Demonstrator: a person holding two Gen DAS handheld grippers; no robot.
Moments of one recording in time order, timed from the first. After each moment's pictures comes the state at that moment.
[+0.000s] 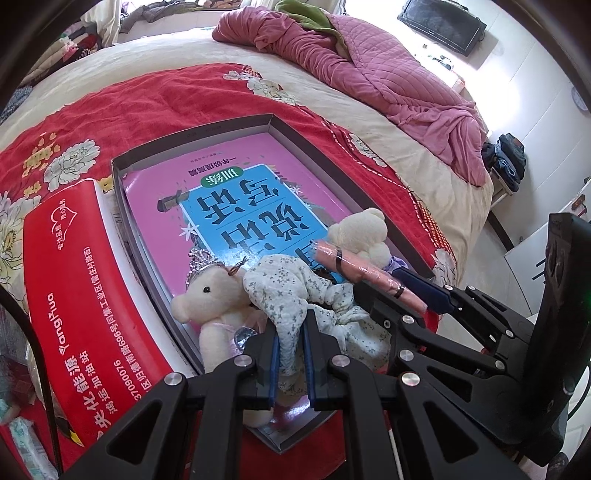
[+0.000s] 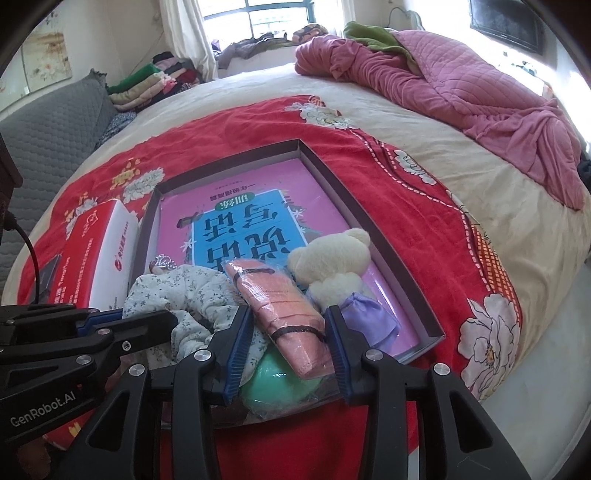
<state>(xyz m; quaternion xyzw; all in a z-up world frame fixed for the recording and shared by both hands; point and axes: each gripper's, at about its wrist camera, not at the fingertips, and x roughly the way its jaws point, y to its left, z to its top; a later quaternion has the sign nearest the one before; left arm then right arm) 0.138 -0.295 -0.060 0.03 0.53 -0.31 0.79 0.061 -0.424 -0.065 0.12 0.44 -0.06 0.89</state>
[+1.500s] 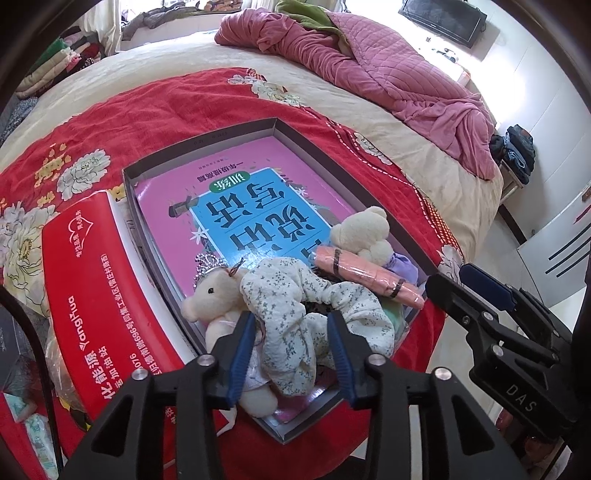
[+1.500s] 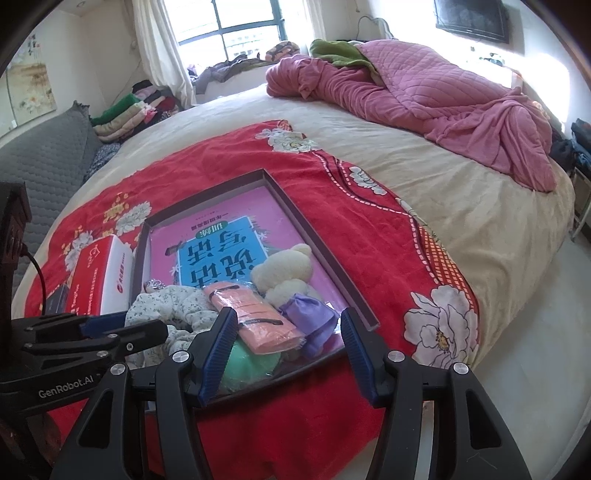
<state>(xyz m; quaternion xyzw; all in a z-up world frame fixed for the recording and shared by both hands) 0.132 -0.297 -0.048 0.06 0.52 -0.29 0.80 0.020 -0.454 -0.032 0.15 0.40 -0.10 0.90</state>
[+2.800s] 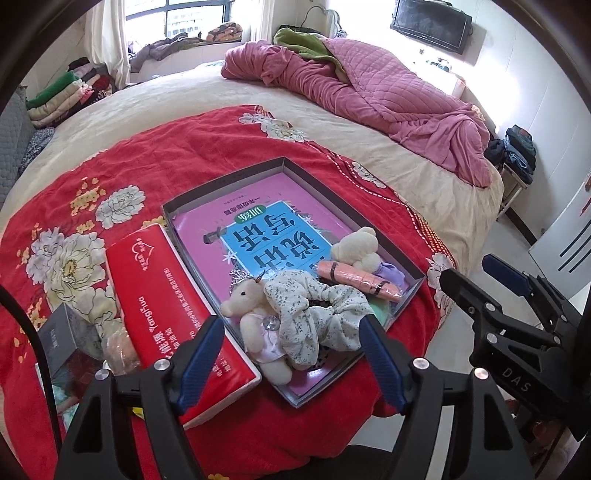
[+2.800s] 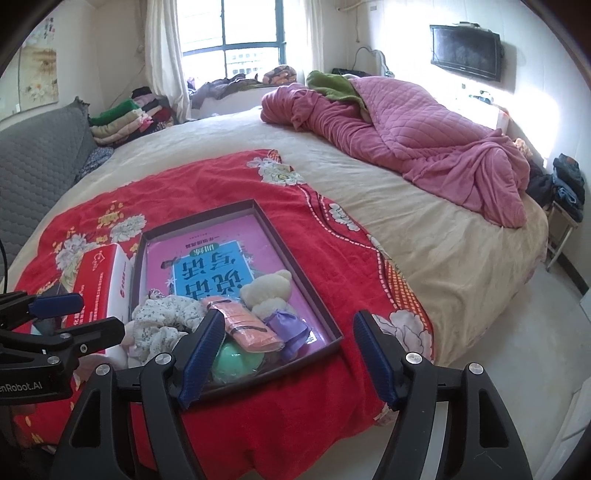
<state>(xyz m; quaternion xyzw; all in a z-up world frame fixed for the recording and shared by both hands) 0.097 -0.273 0.007 0.09 0.47 -0.28 0.83 -0.009 -0.440 0.010 0.09 0.37 -0.13 0.92</state>
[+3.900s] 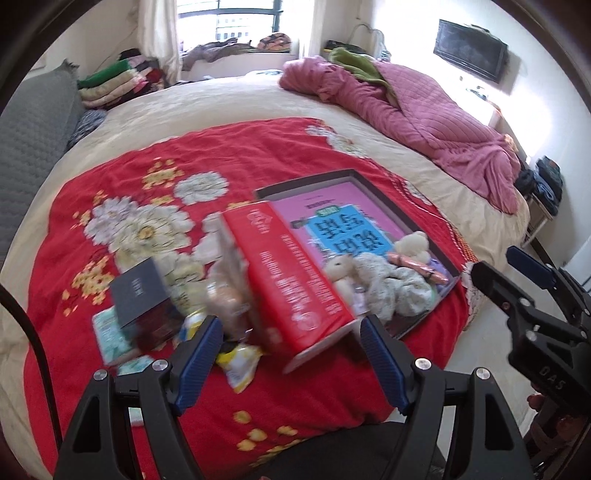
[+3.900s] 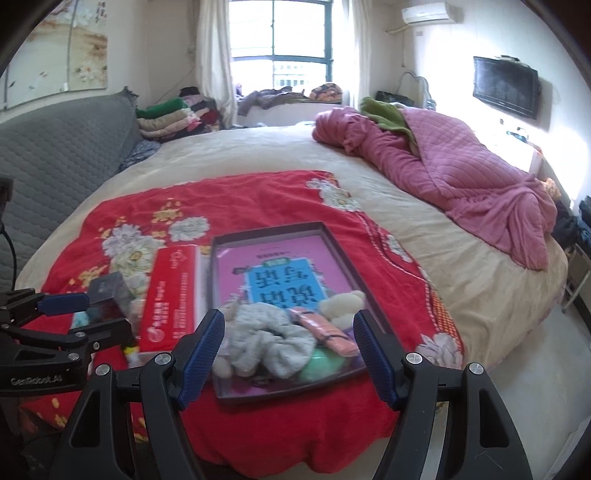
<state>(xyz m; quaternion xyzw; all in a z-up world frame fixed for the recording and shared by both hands) 0.074 -0.163 0.030 0.05 0.46 -0.20 0.86 -0.014 -0.352 0.054 0.04 0.34 -0.05 0.94</state>
